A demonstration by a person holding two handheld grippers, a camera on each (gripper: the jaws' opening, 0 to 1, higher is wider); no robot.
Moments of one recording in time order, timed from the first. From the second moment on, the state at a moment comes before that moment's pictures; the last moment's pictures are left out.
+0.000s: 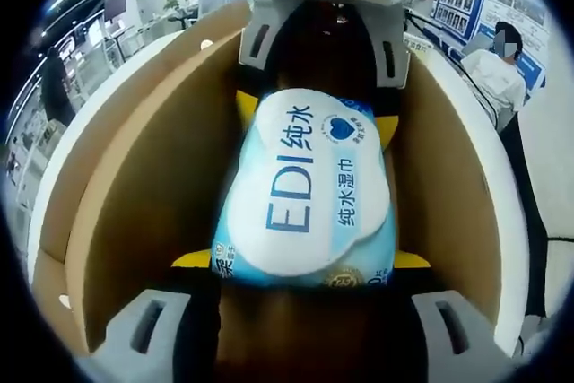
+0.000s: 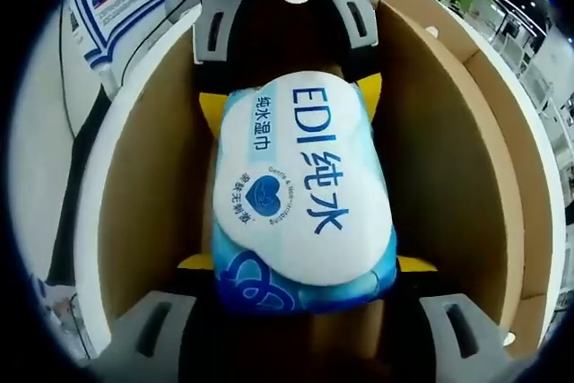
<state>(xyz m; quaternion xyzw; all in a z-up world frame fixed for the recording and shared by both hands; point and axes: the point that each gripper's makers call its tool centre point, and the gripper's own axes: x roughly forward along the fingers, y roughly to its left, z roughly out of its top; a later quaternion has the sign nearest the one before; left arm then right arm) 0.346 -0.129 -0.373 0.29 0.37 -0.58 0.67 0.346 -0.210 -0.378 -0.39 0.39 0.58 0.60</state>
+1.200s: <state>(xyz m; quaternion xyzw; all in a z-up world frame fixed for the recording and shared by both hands) 0.349 -0.126 -0.319 0.32 0.33 -0.58 0.67 0.341 -0.203 -0.321 -0.41 0.40 0.53 0.62</state>
